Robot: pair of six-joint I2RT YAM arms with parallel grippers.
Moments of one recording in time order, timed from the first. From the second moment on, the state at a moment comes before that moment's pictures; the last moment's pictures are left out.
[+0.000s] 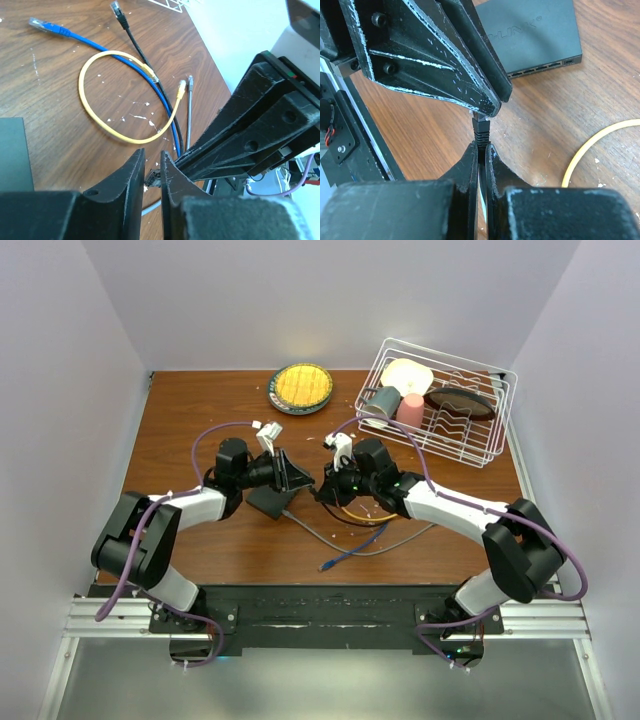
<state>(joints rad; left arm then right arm) -0.36 1.56 0.64 0.62 0.78 -0.63 0.71 1.52 0.91 0.02 -0.36 0.25</state>
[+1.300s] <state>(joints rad) -0.38 1.49 0.74 0.19 0.46 -0.60 0.87 1.49 1.00 -0.03 0.02 0.20</state>
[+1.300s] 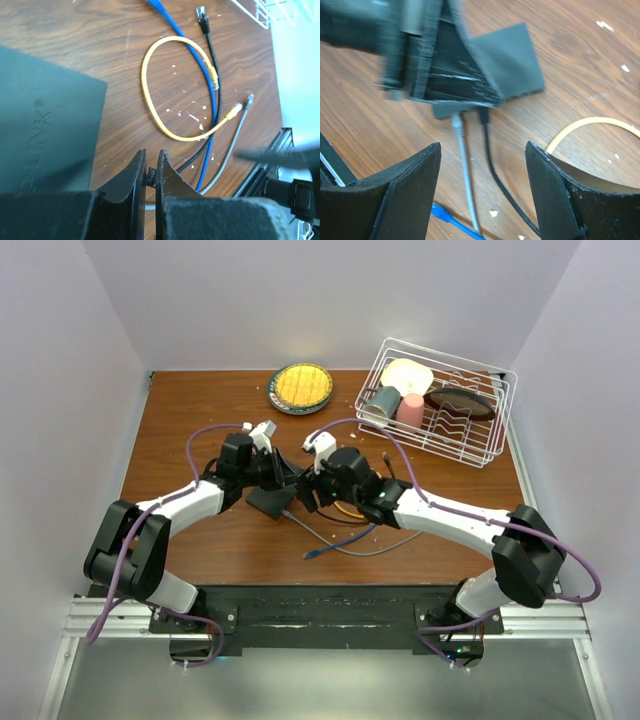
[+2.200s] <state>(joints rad) -0.38 1.48 0.74 0.16 0.44 -0.63 0.97 1.67 1.02 0.03 0.25 0.17</state>
